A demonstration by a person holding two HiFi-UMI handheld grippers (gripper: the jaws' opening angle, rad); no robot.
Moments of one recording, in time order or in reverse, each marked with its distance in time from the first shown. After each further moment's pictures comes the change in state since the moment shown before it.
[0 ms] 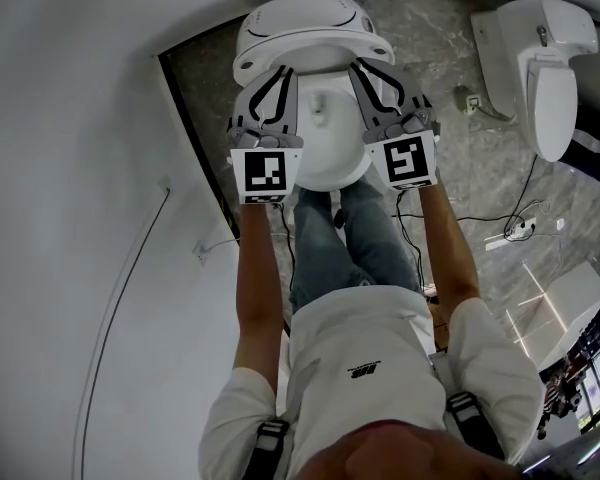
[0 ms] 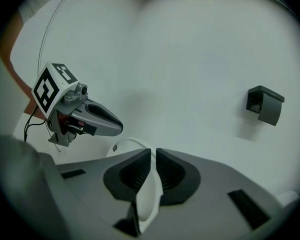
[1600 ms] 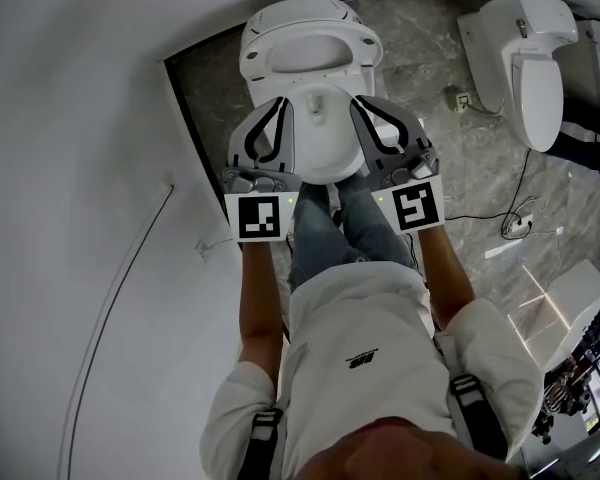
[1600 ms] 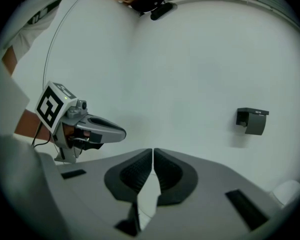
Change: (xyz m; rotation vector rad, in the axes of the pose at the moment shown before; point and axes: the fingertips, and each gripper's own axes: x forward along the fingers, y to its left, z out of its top) left arm -0.116 -0.028 0.077 -0.087 -0.134 0.034; right arm -0.107 0.050 0.089 0.133 -0.156 -0.021
